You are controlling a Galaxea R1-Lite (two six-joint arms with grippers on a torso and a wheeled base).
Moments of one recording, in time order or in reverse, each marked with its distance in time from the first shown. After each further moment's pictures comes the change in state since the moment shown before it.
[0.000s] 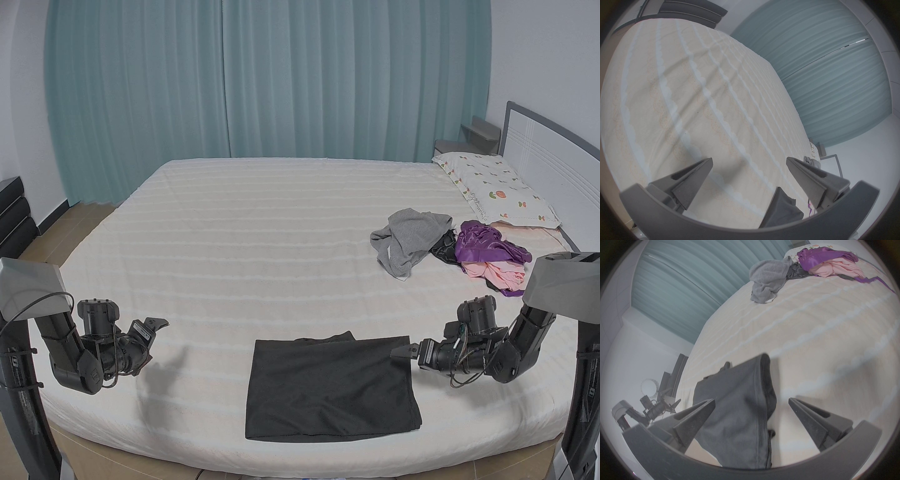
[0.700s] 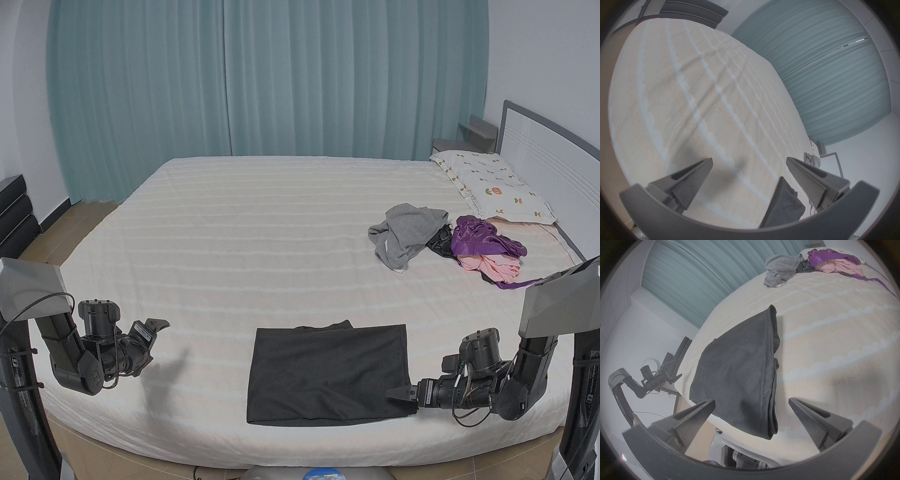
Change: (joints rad) left arm -0.006 -0.001 0.006 0.000 0.002 0.001; right arm 0.093 -0.007 0.307 -0.269 -0.008 -0.084
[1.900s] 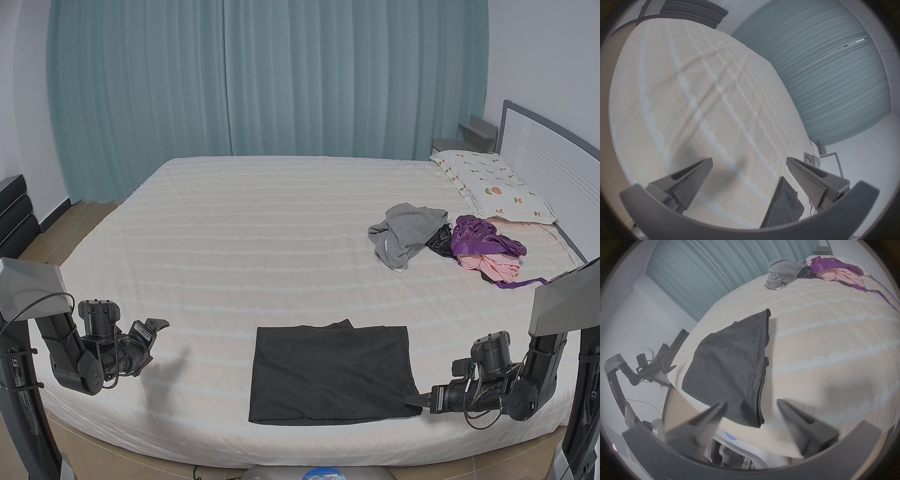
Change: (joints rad) left arm 0.001 0.000 -0.001 0.000 0.002 0.000; right arm -0.050 -0.024 0.067 0.009 -0.014 -0.146
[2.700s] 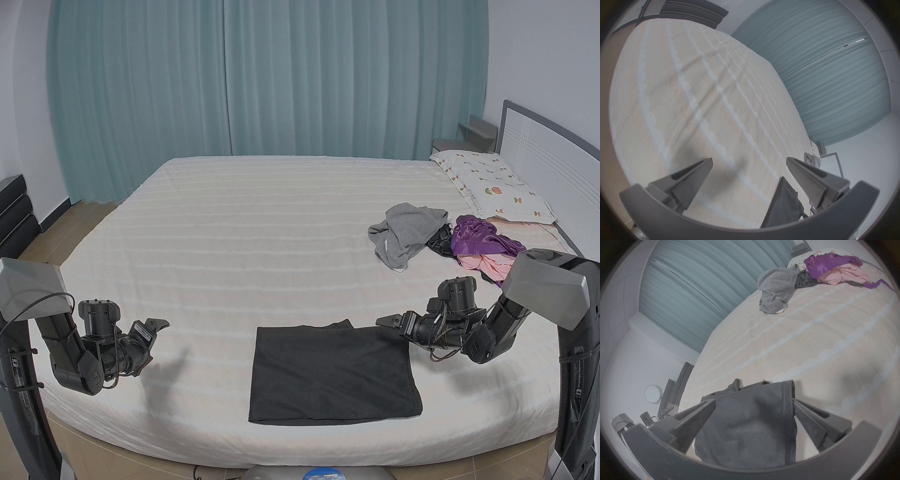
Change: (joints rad) left arm -0.001 0.000 0.000 0.000 0.003 0.000; right arm -0.028 0.150 -0.659 0.285 -0.010 0.289
